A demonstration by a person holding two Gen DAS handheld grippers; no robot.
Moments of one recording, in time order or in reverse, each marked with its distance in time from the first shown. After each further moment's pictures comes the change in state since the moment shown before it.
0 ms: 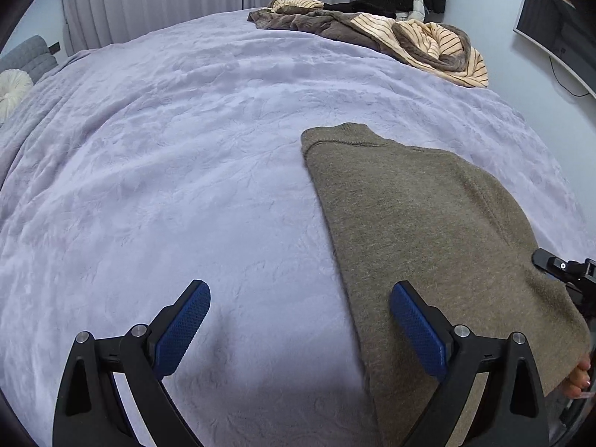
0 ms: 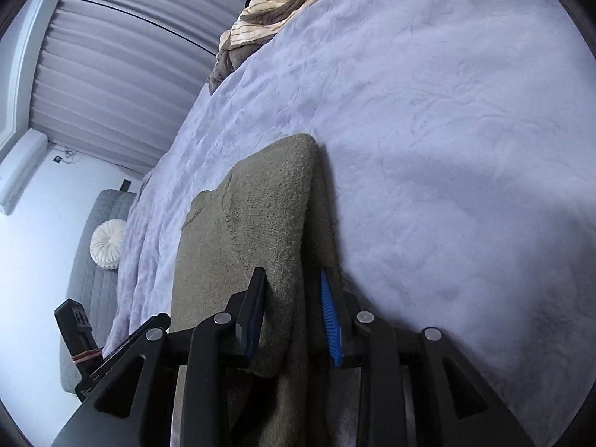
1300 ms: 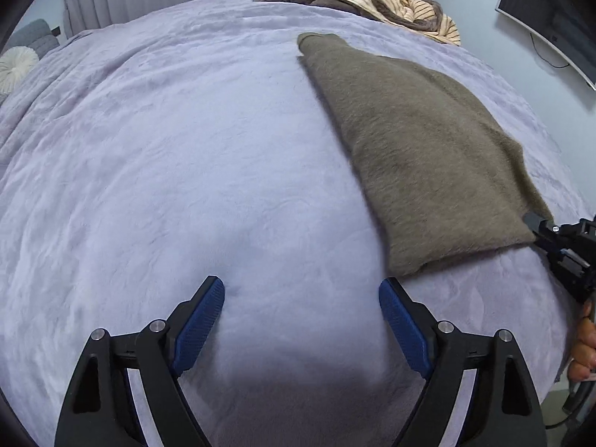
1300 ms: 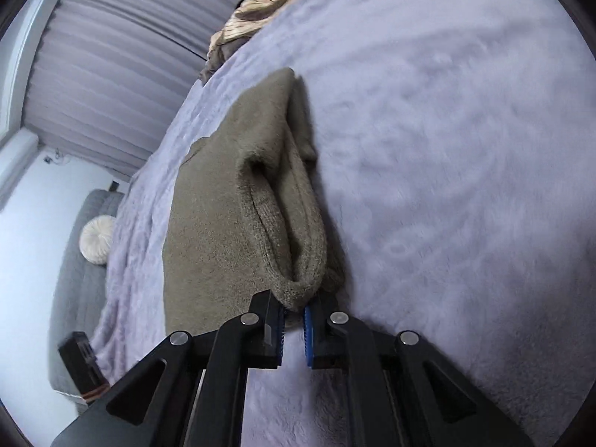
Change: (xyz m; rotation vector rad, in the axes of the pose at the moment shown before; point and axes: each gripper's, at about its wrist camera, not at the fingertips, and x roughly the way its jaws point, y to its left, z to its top) left arm -0.049 0.002 -0.146 0.017 0.050 -0.011; right arm -0.043 -0.005 -0.118 0.115 -0.028 0.035
